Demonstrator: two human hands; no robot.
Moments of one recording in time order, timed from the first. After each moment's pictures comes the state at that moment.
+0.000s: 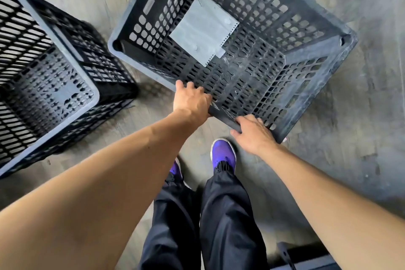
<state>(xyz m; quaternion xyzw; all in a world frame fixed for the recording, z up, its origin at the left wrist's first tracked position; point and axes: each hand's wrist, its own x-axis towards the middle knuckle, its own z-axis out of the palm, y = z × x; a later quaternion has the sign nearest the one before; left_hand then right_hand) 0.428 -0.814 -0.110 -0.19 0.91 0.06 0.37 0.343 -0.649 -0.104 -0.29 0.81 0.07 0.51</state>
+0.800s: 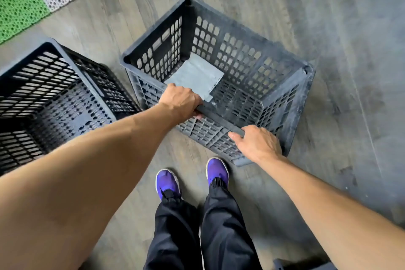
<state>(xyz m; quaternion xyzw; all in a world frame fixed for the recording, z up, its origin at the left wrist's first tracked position) 0.394 -0.883 0.006 -0.12 0.93 0.08 0.33 0.307 -0.668 0.020 -0.24 0.88 0.08 0.41</state>
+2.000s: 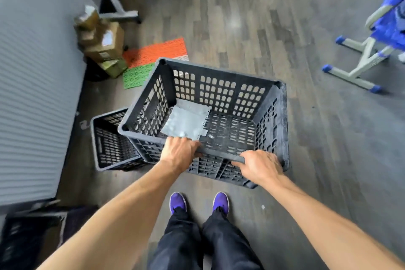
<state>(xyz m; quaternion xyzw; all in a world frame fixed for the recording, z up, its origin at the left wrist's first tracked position) 0.538 -0.810 0.387 -0.35 0.92 0.05 0.19 0.341 -0.679 0.375 -0.55 0.79 0.03 0.26</state>
